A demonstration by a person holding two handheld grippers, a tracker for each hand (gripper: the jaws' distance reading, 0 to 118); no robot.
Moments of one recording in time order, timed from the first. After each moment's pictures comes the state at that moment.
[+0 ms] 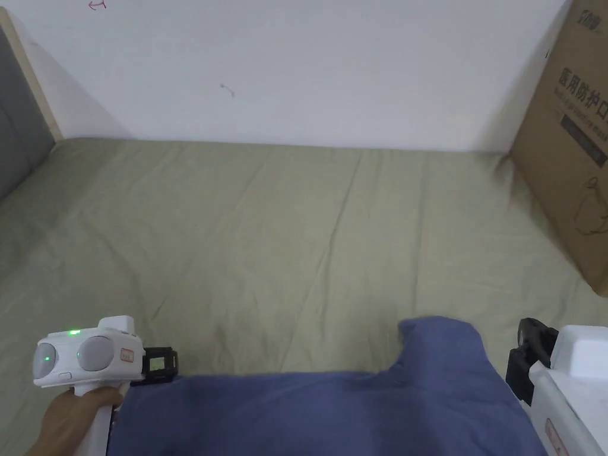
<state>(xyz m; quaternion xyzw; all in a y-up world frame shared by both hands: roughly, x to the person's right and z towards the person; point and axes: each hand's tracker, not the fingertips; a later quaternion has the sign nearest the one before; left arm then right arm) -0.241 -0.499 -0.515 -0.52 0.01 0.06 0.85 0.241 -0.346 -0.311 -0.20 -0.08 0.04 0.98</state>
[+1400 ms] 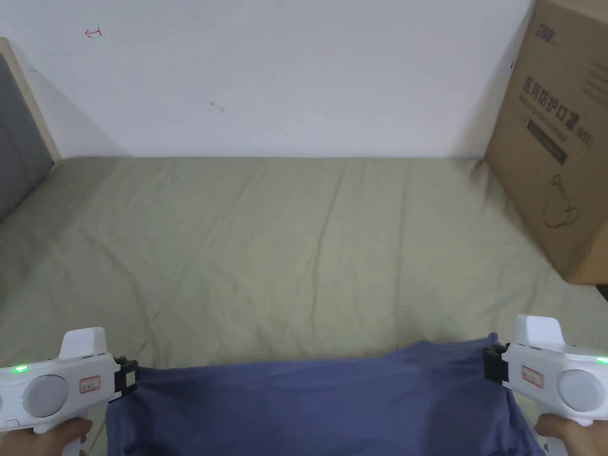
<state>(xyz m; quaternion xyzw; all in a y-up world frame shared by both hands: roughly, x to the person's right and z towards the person) -0.249 -0.422 -0.404 -0.42 -0.03 0.07 0.90 0.317 -0.389 -0.321 -0.38 -0.02 -0.05 0.92</state>
